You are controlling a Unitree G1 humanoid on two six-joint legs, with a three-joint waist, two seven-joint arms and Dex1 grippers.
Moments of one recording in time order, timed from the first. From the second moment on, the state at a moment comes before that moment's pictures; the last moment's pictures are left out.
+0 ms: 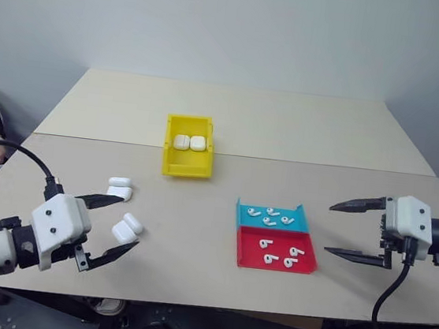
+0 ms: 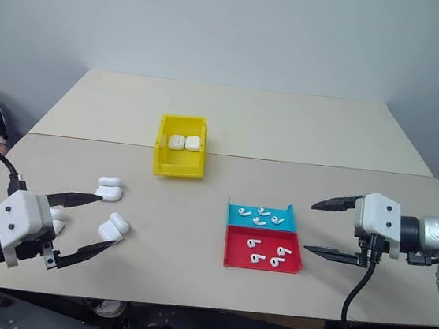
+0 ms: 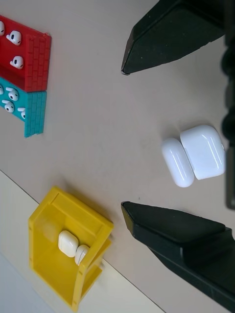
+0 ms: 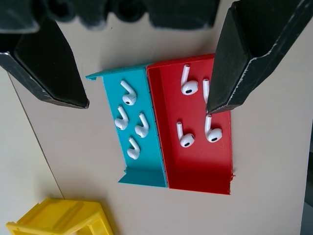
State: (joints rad) left arm 0.31 0.87 0.52 -0.71 -0.46 0.35 -0.92; right arm -0.26 -1.04 -0.21 -0.03 0.40 -0.01 1.41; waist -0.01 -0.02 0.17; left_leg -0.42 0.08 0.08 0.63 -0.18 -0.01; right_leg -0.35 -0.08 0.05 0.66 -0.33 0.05
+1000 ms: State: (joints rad) left arm -0.01 1.15 0.59 -0.77 -0.59 1.60 -0.52; right arm -0.18 -1.07 -0.21 -0.11 0.40 0.06 1.39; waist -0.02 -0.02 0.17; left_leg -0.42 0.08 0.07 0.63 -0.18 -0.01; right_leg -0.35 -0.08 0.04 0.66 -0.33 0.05
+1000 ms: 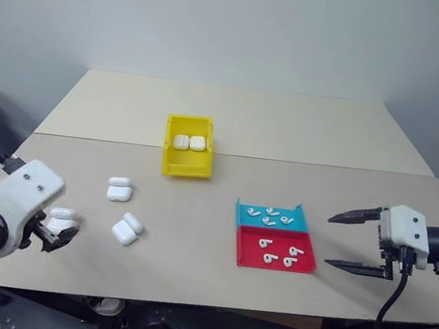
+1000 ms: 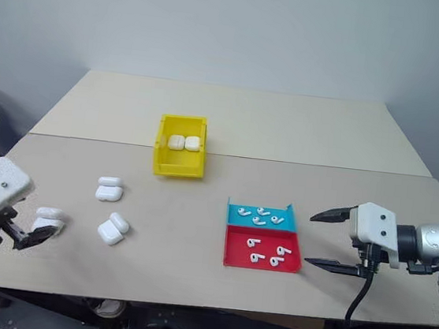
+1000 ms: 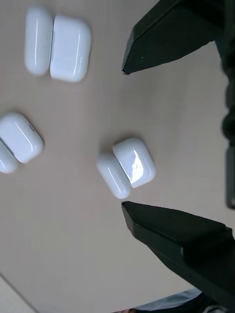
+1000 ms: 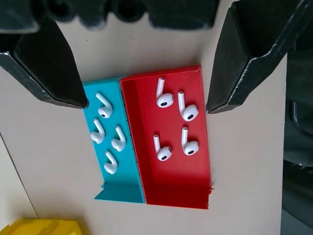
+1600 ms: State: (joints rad) left arm -0.43 1.26 0.17 -0.13 -1.00 1.61 -0.21; right arm -0.14 -1.10 -0.23 -0.15 0.41 0.12 1.38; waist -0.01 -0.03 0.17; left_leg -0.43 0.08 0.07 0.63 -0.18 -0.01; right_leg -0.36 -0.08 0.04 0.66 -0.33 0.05
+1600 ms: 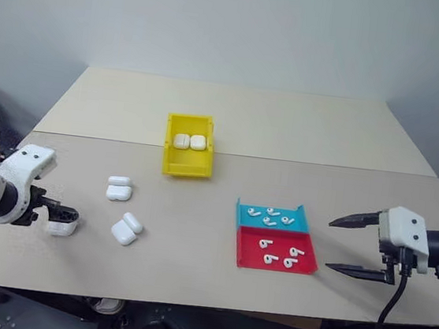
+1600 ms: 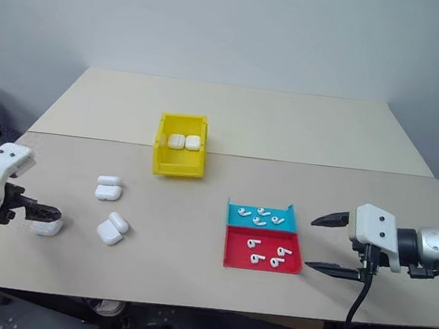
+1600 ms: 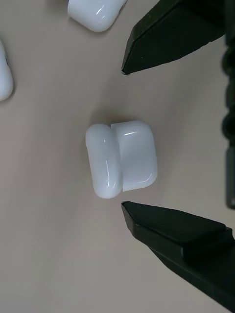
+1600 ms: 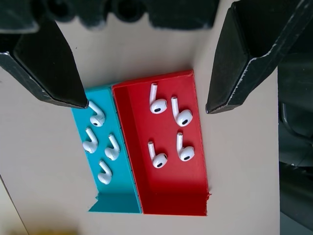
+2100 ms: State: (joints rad) left arm -0.54 1.16 0.08 0.08 -1.04 1.61 -0.08; right arm -0.08 -1.11 -0.27 -0.18 0.41 0.14 1.37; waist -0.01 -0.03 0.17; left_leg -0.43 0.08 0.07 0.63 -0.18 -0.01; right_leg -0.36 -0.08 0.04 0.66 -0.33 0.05
